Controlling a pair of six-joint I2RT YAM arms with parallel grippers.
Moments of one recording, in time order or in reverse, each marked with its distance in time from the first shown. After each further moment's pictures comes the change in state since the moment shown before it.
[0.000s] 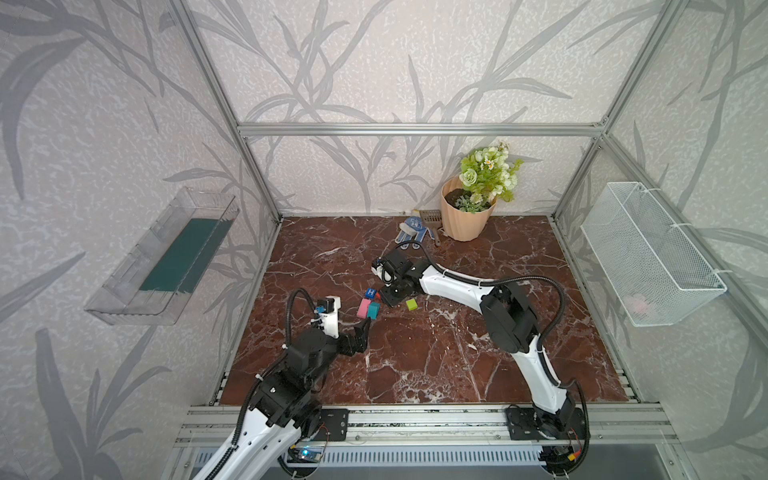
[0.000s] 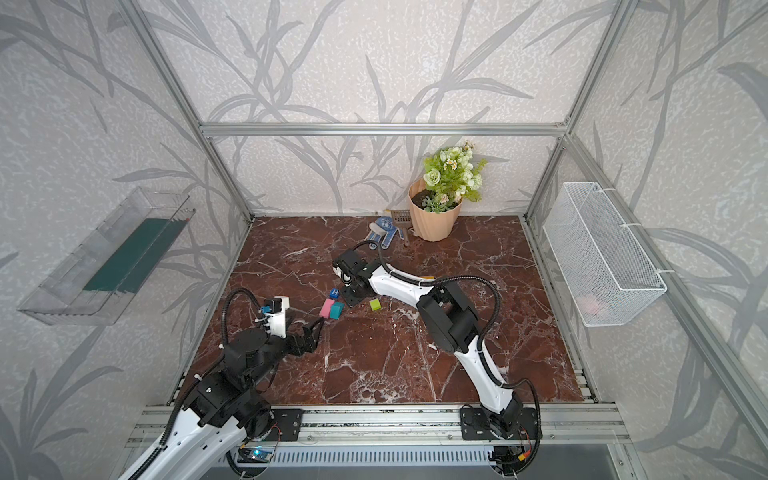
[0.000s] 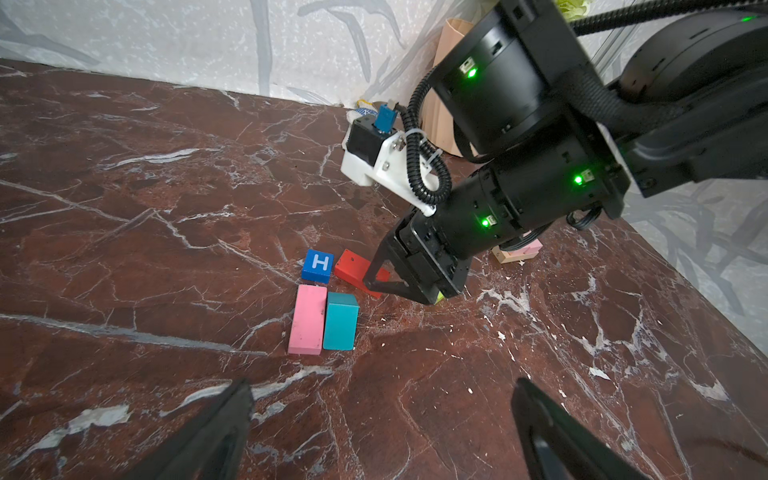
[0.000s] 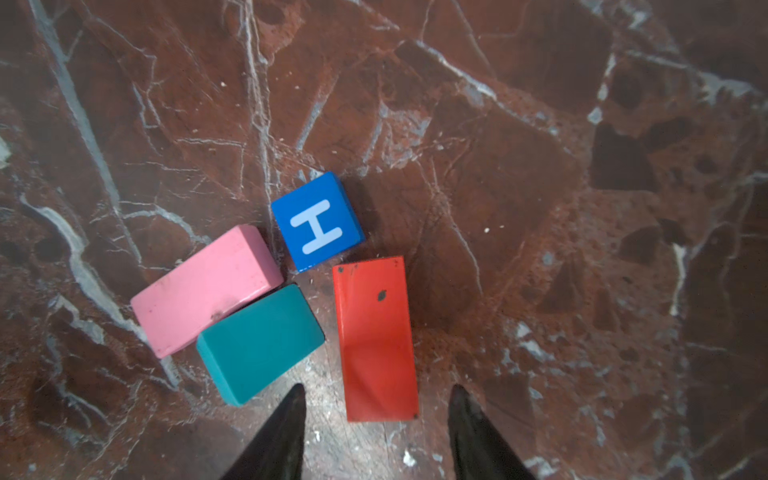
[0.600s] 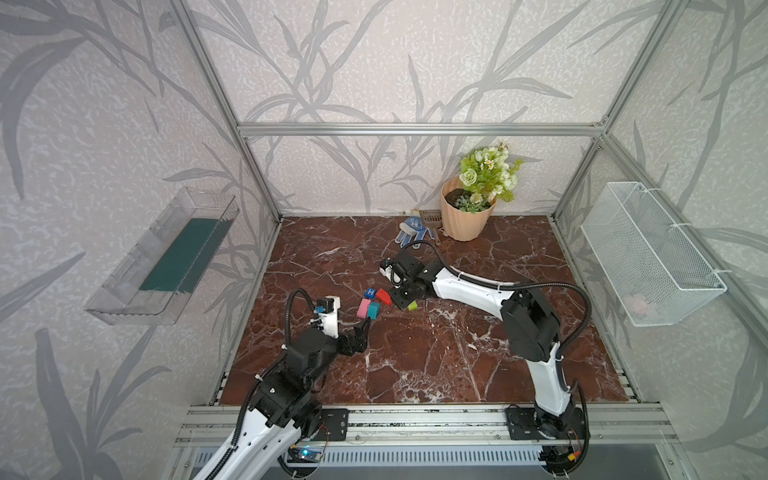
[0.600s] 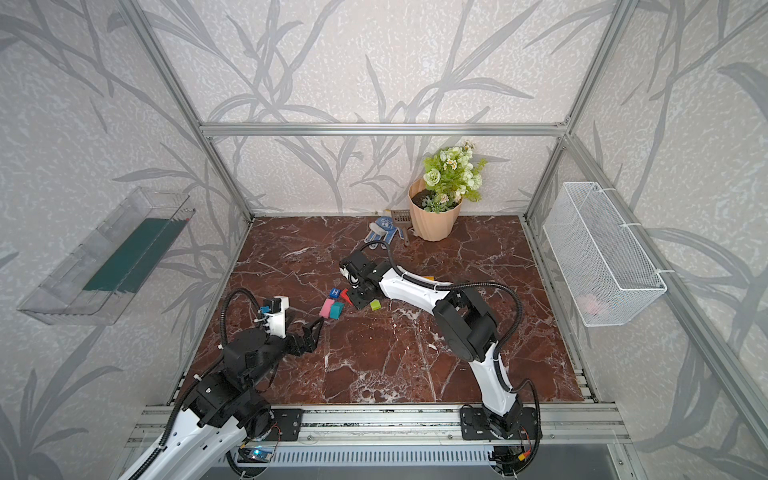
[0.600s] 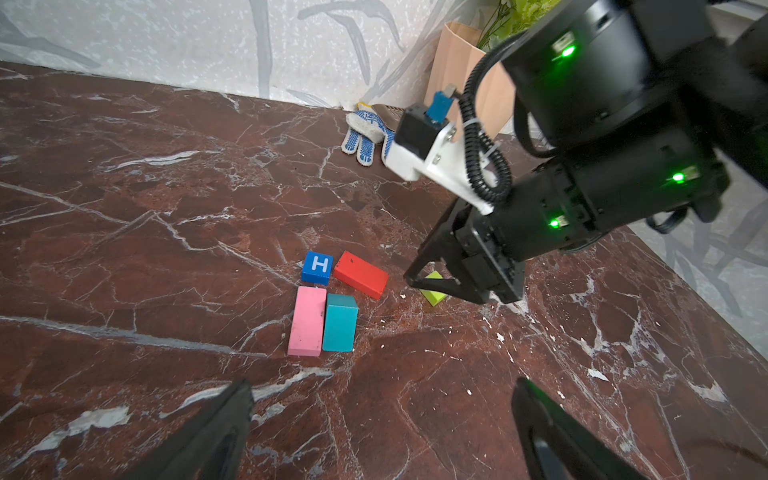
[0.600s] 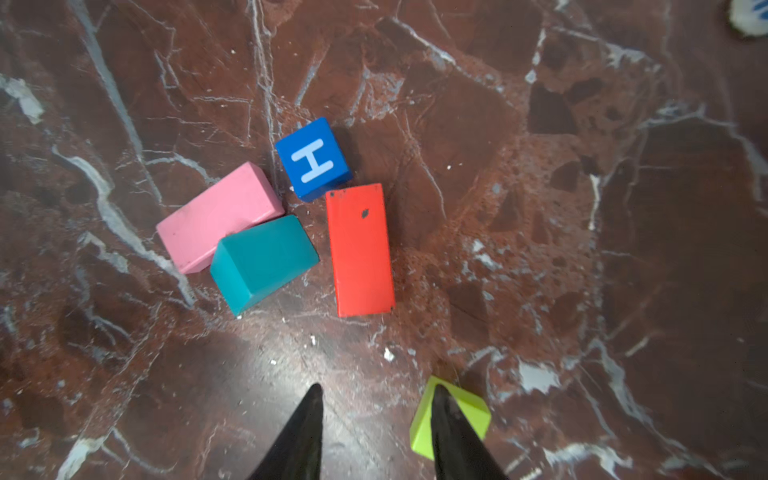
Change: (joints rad) left arm 0.000 -0.005 0.000 0.000 0.000 0.000; right arm 0.001 -0.211 -0.216 0.043 0.038 -0.006
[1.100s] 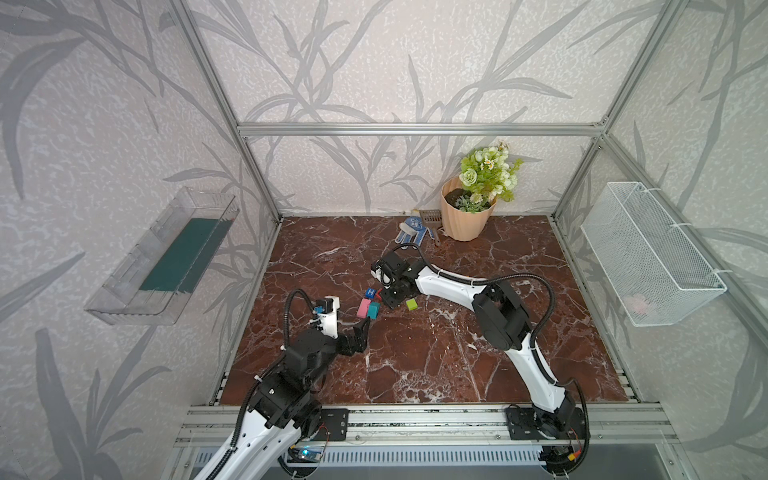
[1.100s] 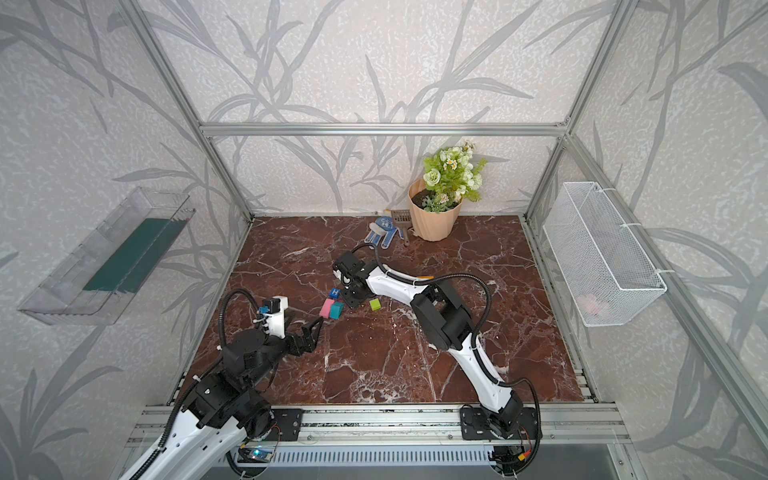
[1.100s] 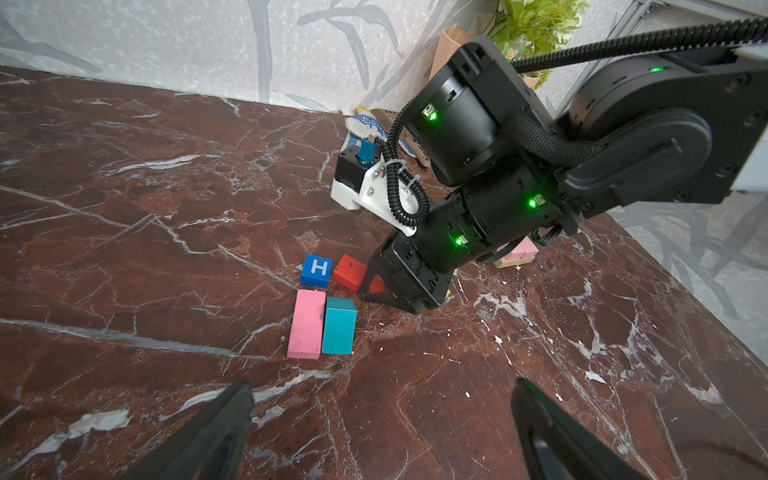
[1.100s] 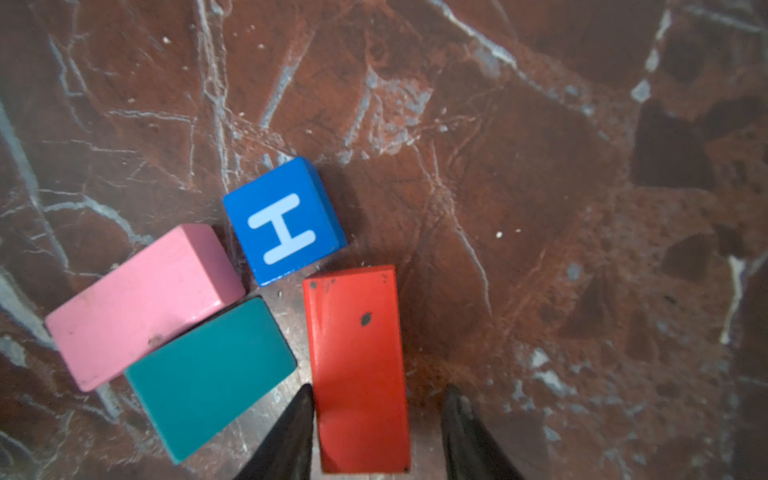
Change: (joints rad) left arm 0.000 -0.013 0.000 0.000 0.000 0.000; right arm 0.000 0.266 0.245 -0.053 -0.029 -0.011
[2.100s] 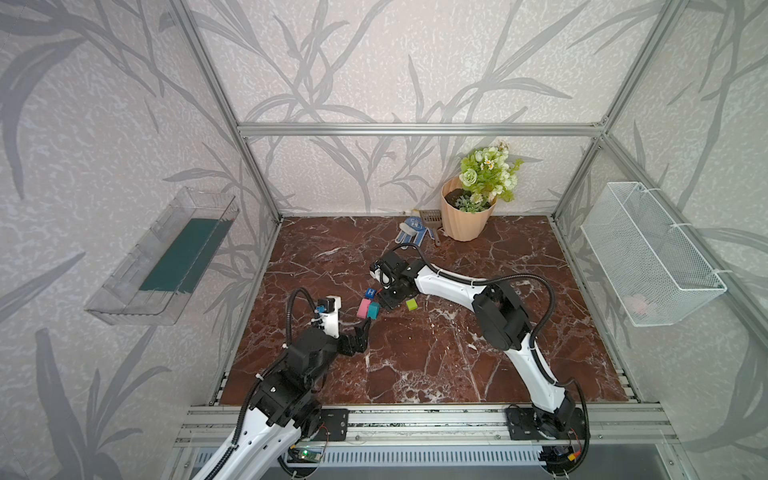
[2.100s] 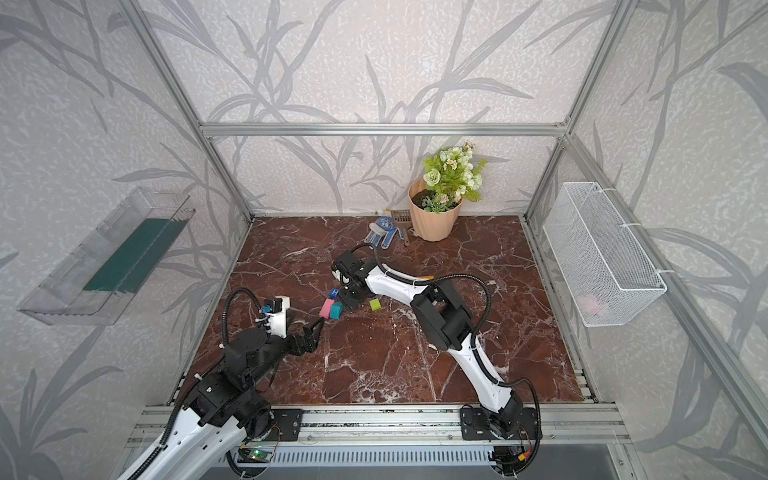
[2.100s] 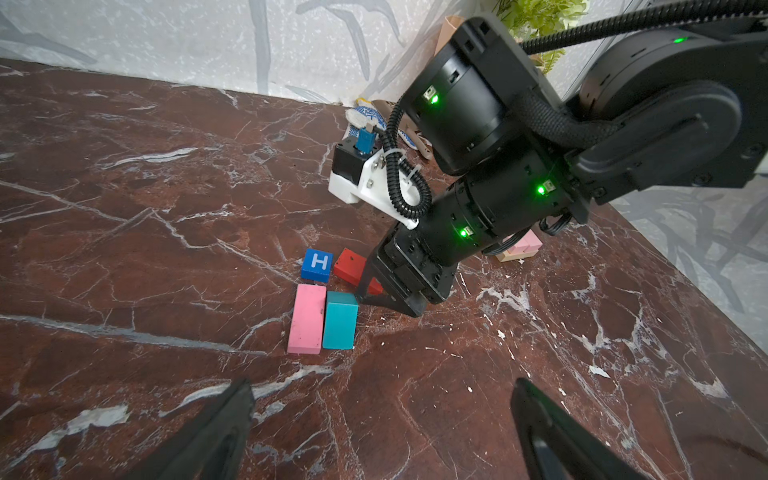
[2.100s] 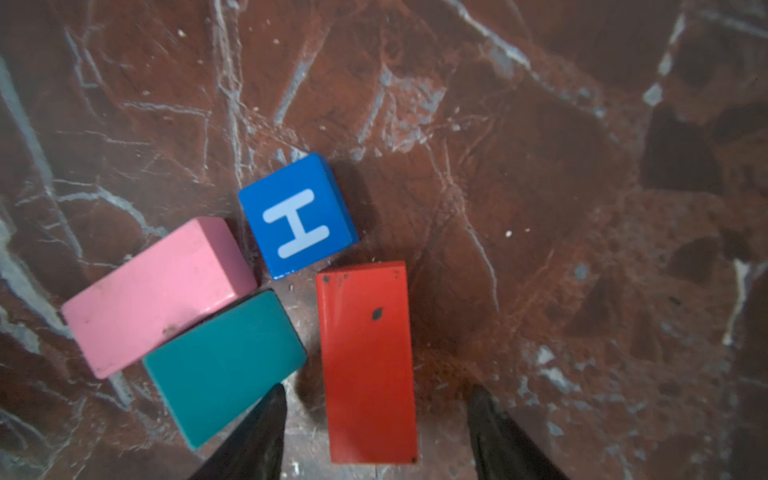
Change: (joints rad) left arm 0.000 0.022 0.002 0.001 0.004 0.002; right arm 0.000 0.014 0.034 -0.042 -0.008 -0.025
